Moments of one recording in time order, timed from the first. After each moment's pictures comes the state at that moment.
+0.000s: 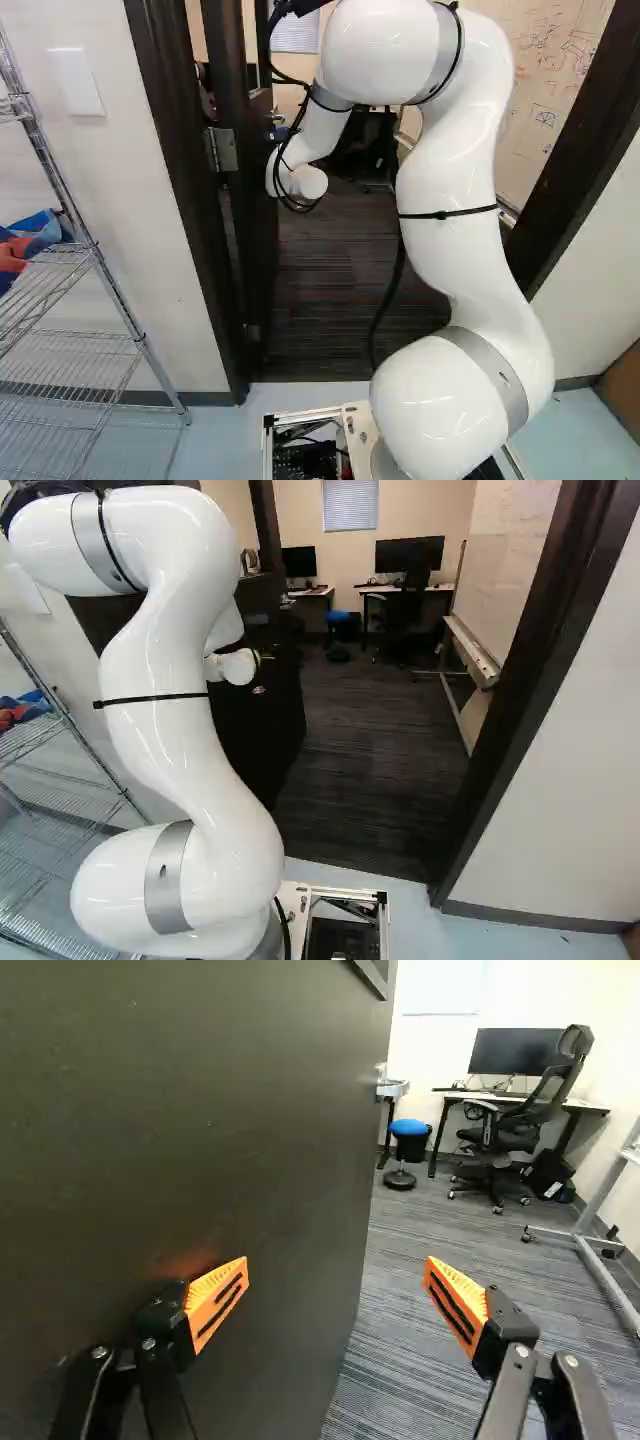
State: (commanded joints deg) arm 16.4 -29.6 -60.0 -0.1 49.7 0.0
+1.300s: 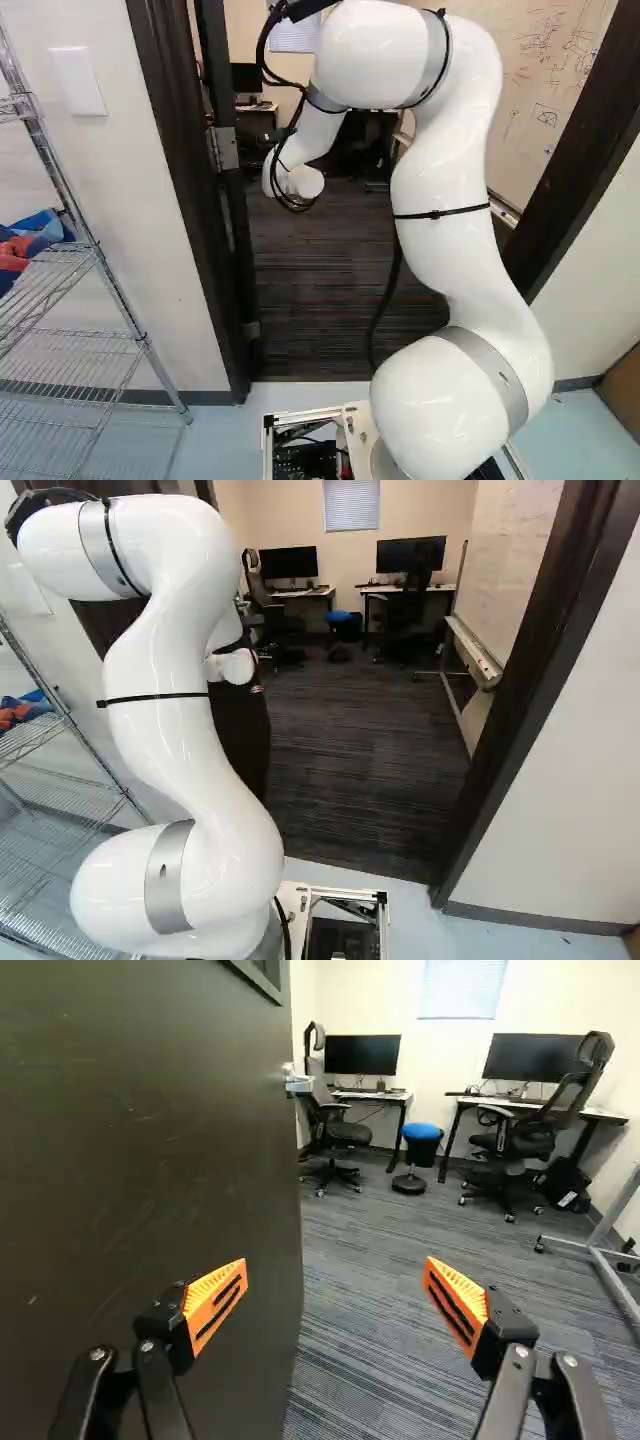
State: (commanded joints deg) arm 16.2 -30.4 -61.1 -0.9 49.7 0.0
